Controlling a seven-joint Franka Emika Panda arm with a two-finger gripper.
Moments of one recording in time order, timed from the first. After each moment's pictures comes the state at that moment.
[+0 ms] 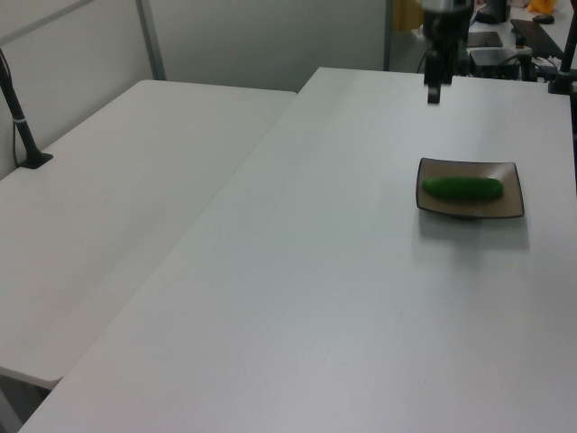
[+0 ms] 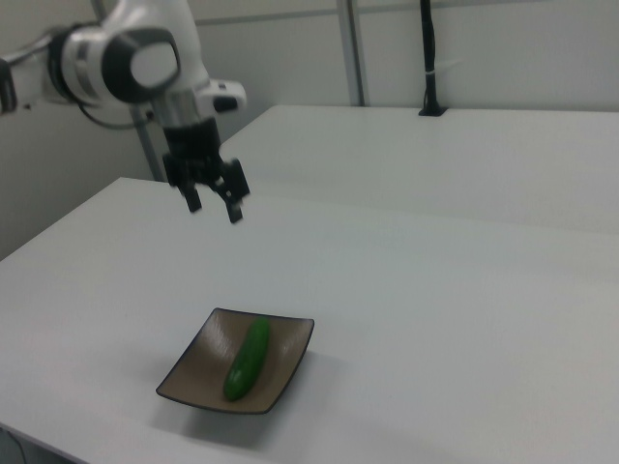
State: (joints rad) arm 0.01 -0.03 0.08 -1.73 -0.02 1.69 0.10
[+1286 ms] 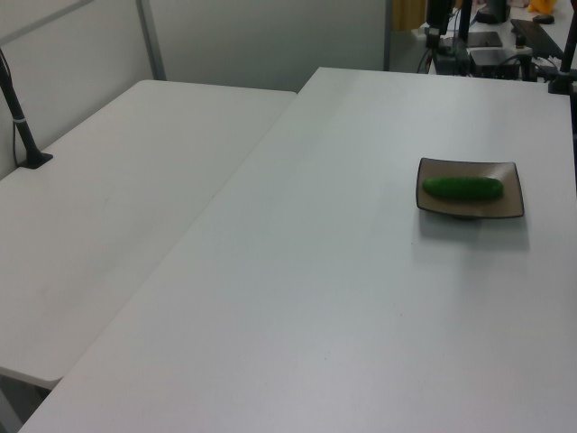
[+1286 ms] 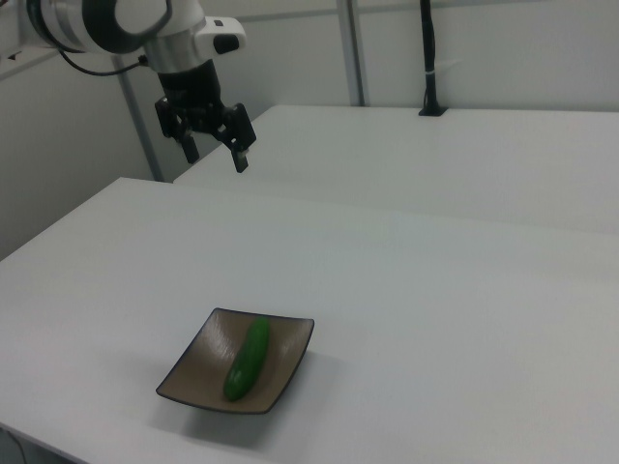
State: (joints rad) arm -0.03 -0.03 0.05 -1.56 0.07 1.64 -0.08
